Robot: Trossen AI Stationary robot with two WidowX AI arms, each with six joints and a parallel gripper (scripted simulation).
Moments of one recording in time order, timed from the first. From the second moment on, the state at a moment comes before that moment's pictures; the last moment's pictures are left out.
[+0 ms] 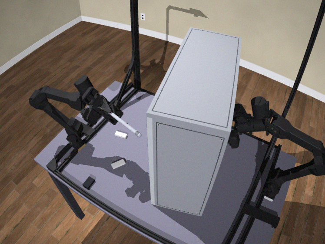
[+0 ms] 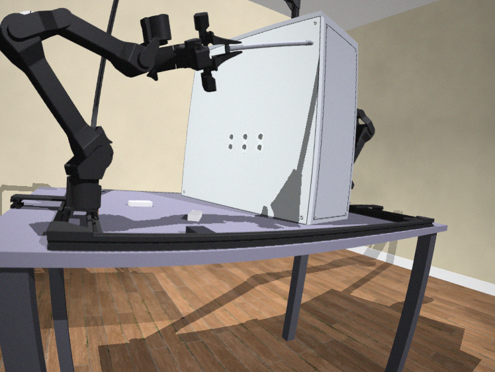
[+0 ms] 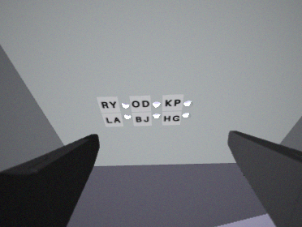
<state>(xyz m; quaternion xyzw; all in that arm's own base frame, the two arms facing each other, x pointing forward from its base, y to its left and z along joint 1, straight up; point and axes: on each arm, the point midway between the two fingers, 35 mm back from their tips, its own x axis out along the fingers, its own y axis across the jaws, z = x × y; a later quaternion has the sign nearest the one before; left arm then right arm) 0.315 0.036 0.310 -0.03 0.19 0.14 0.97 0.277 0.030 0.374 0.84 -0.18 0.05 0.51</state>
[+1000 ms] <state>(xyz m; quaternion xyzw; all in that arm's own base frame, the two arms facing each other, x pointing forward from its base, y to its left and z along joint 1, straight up) 0.315 0.036 0.310 -0.03 0.19 0.14 0.97 0.225 0.108 0.364 0.87 -0.05 0.13 0.48</state>
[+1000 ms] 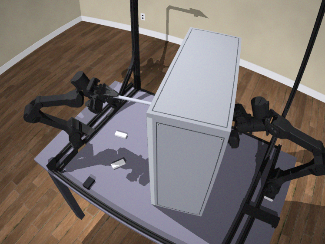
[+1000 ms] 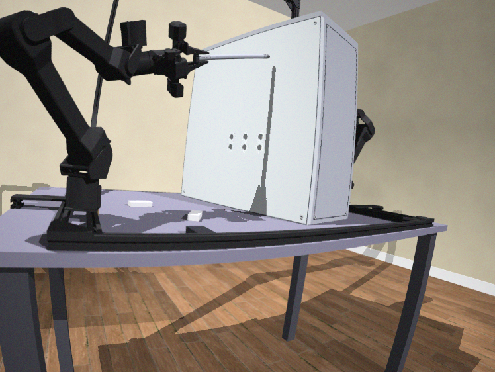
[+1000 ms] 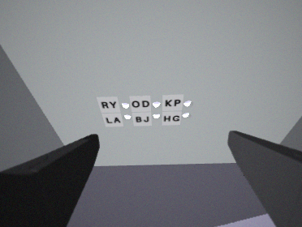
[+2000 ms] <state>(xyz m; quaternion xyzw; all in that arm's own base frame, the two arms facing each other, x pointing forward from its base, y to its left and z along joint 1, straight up) 0.315 0.036 0.310 -0.03 0.19 0.14 0.97 0.194 0.177 0.274 0.79 0.09 0.15 0.59</state>
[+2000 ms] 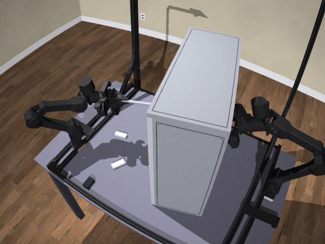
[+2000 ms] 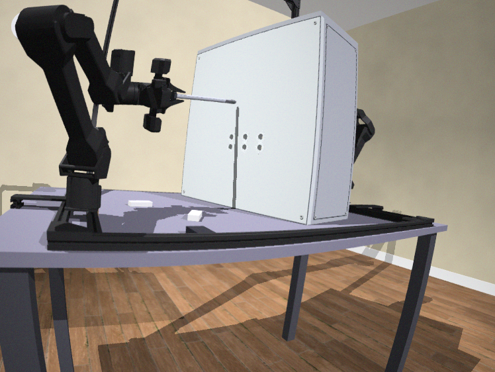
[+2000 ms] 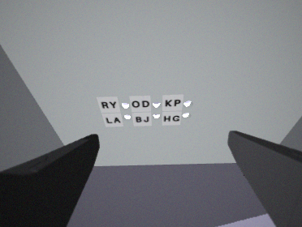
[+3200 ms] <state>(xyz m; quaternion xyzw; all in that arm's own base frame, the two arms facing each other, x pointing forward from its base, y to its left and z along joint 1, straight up) 0.315 0.036 0.310 -0.03 0.19 0.14 0.97 0.182 0.183 0.191 0.70 0.12 0.12 0.70</state>
